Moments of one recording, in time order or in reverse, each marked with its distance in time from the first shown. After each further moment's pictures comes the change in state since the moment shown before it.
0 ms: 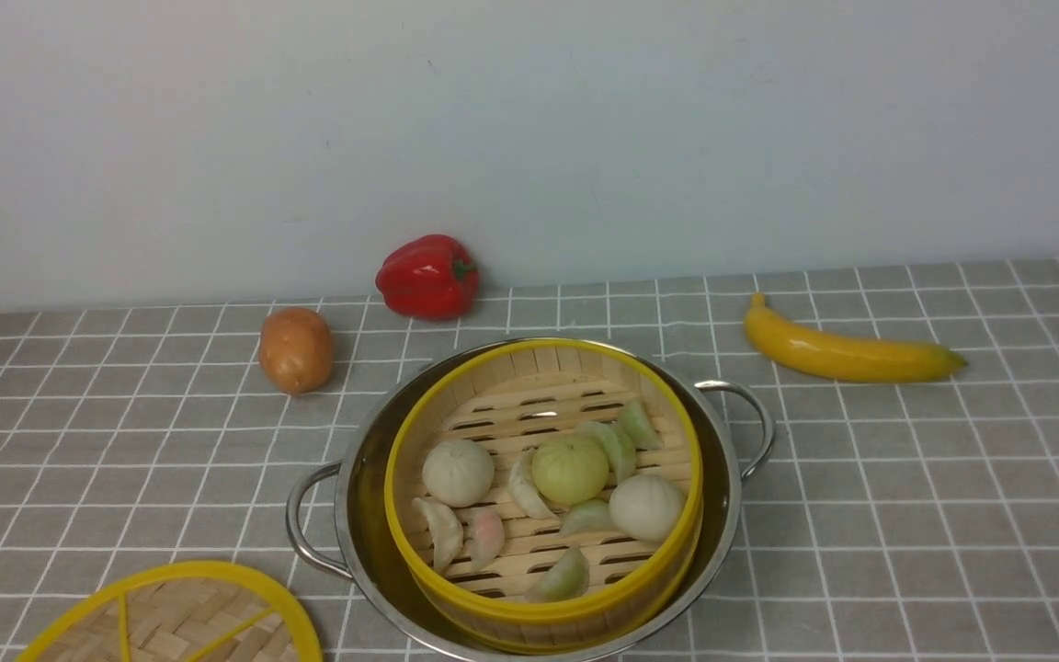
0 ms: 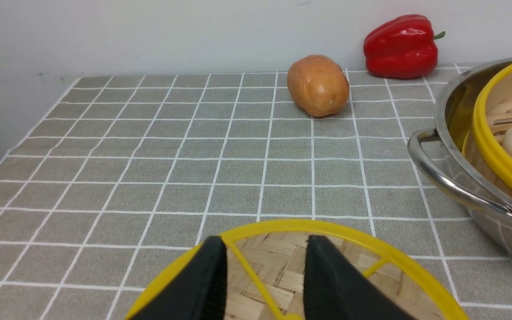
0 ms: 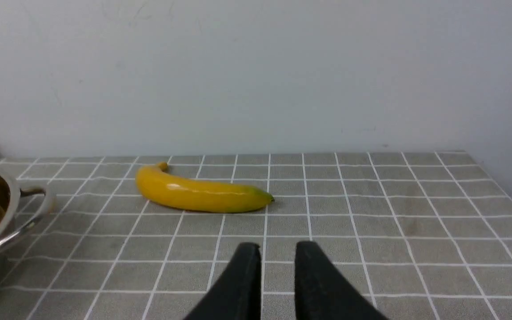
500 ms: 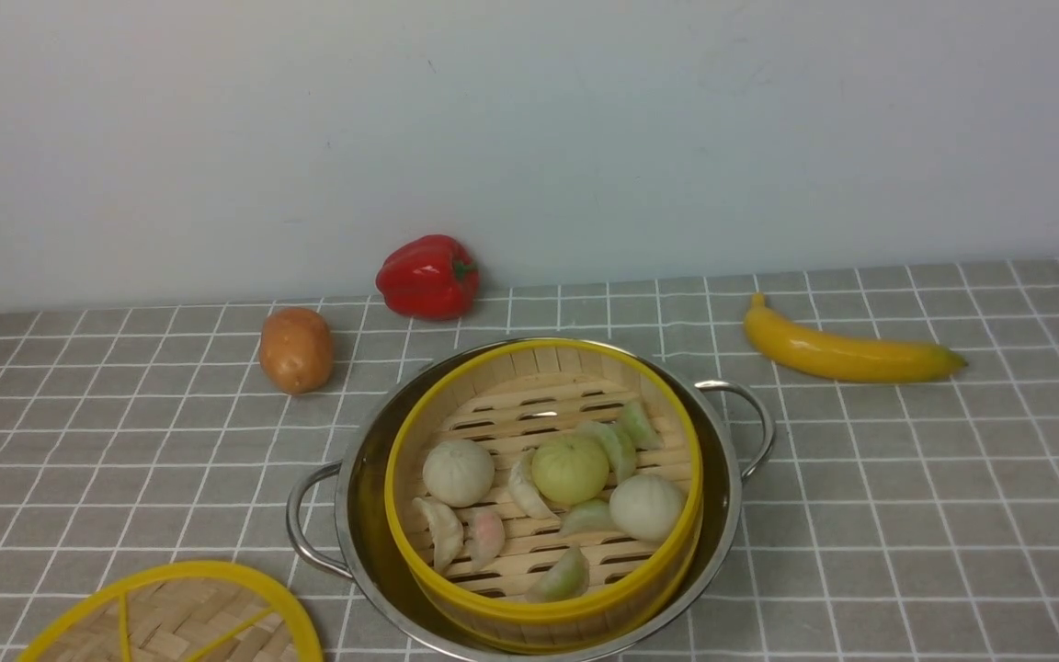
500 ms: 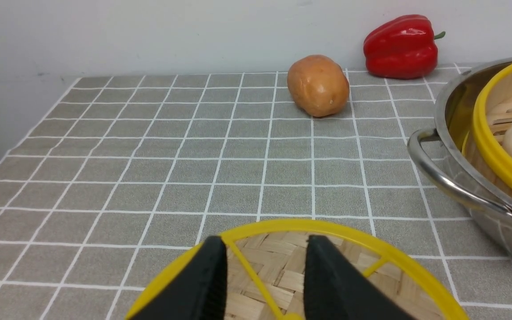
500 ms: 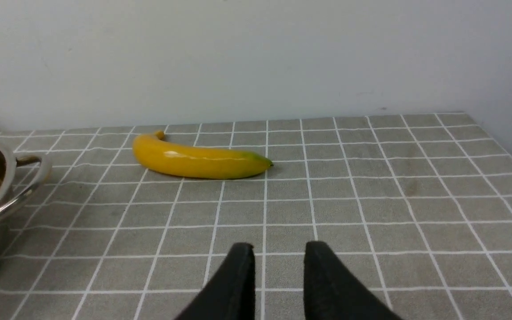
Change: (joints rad) right arm 0.000 -0.064 0.001 0.176 0.127 -0.154; left arm 0.000 0.000 0.000 0.000 0.000 0.000
